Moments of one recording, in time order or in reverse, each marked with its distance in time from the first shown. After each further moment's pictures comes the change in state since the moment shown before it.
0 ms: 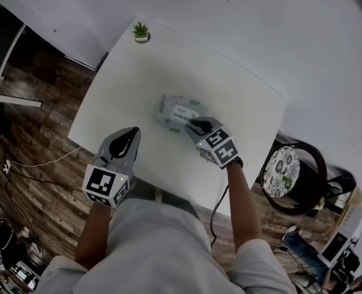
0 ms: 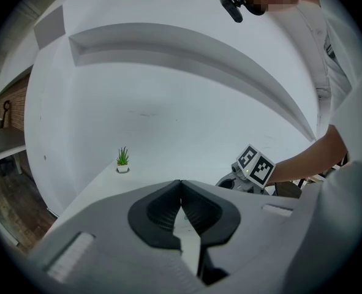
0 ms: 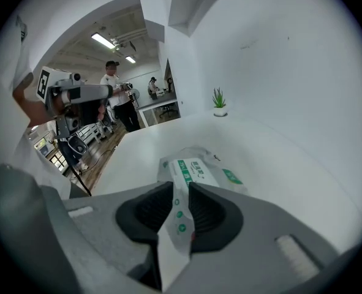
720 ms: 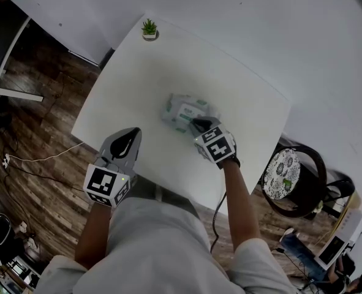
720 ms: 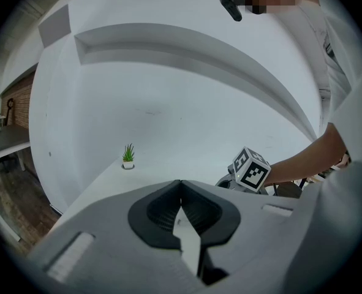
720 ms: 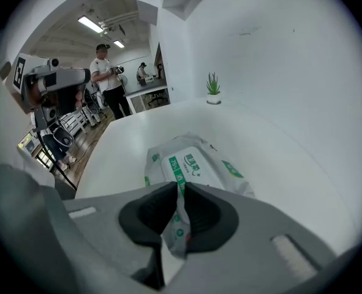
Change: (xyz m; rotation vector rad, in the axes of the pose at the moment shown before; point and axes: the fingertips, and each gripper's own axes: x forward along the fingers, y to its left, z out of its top) left arm -0.011 0.016 -0.011 -0.019 0.013 0.017; right arm 0.026 -0.007 -0.007 0.027 0.118 -0.106
